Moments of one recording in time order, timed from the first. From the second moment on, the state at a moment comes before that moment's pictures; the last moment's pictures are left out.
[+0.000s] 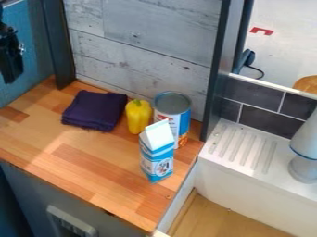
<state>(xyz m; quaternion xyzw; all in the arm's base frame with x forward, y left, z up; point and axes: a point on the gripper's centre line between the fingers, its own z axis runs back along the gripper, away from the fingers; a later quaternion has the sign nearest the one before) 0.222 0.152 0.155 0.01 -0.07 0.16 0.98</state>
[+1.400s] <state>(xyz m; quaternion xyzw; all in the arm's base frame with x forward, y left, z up) 0.340 -0.012 0.108 0.07 -0.03 -0.26 0.96</state>
